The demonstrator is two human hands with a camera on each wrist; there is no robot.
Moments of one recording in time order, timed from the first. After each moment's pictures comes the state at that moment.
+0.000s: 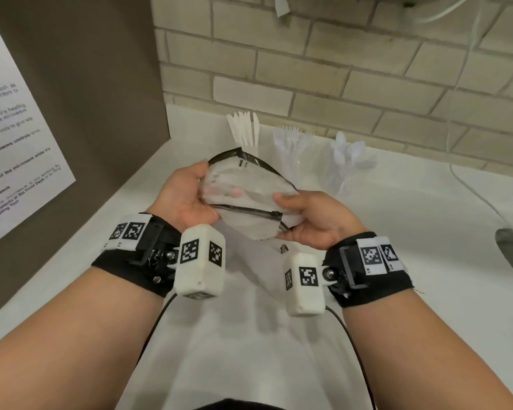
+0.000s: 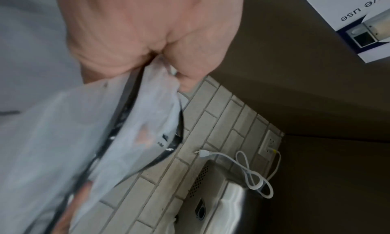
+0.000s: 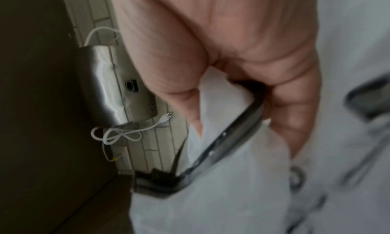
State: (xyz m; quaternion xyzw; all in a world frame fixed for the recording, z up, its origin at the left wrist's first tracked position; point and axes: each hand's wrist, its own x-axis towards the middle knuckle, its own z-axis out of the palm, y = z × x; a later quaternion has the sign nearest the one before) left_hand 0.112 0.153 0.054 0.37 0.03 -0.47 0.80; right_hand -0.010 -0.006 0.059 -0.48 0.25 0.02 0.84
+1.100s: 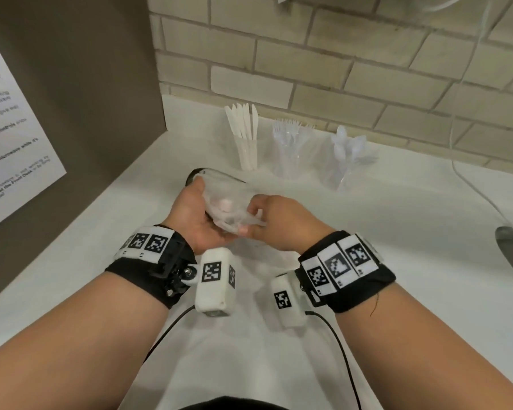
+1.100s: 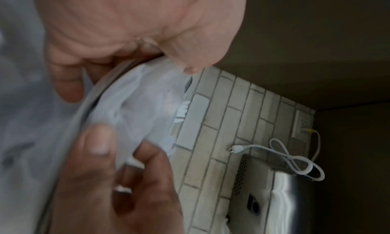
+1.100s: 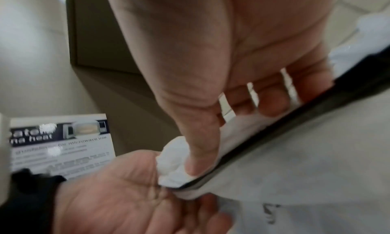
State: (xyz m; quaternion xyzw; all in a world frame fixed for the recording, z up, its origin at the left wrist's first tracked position) left_hand 0.102 0.139 0.017 0.42 0.12 -0.46 0.77; right_hand 0.003 0.021 0.049 -0.97 0.14 0.09 0.17
